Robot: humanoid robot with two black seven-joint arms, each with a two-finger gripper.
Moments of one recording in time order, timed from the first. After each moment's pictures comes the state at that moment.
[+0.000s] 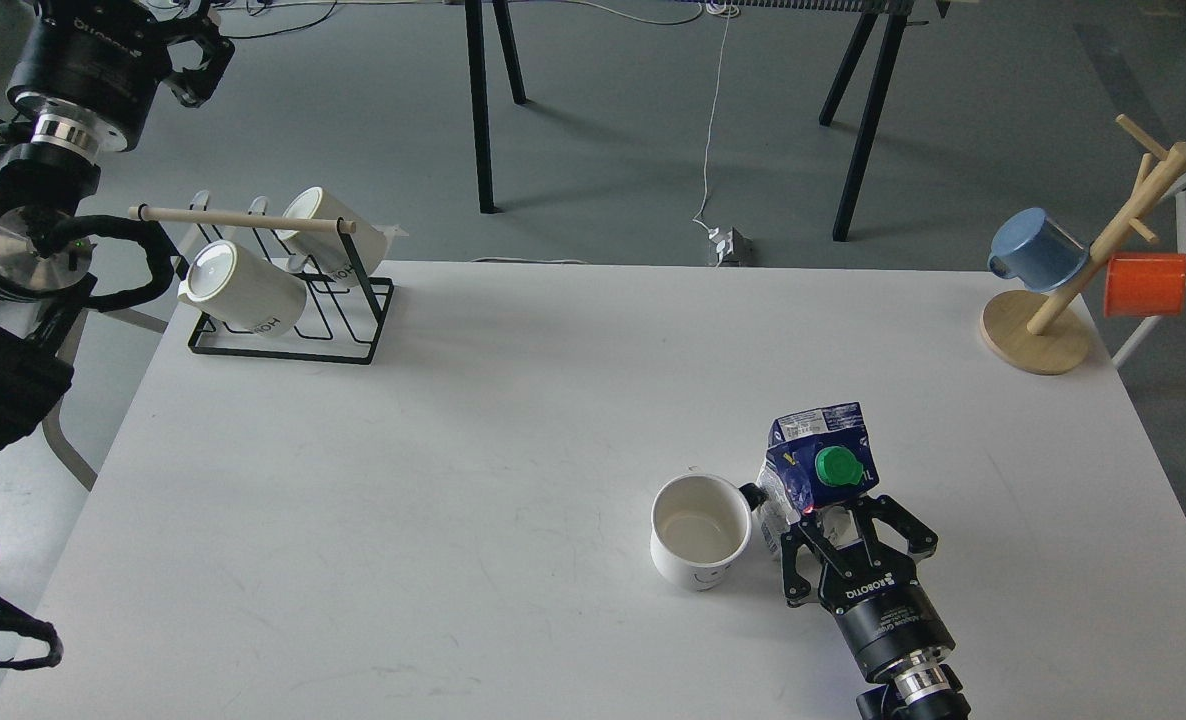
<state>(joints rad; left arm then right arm) -0.85 0.47 -0.92 -0.75 0.00 -0.38 -0.29 -0.29 -0.03 1.14 1.30 -0.03 0.49 0.16</state>
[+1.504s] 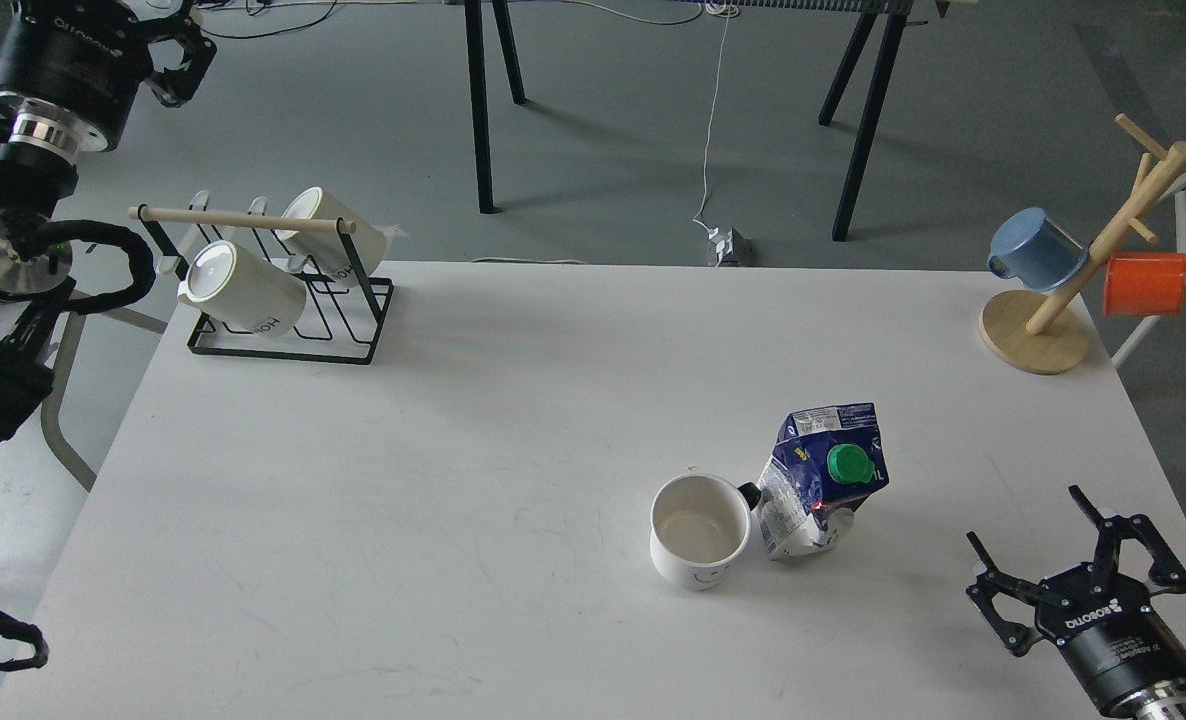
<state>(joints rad) -0.84 0.49 -0.93 -0.75 0.03 -0.40 -0.29 -0.41 -0.48 1.38 1.40 -0.03 0.49 0.17</state>
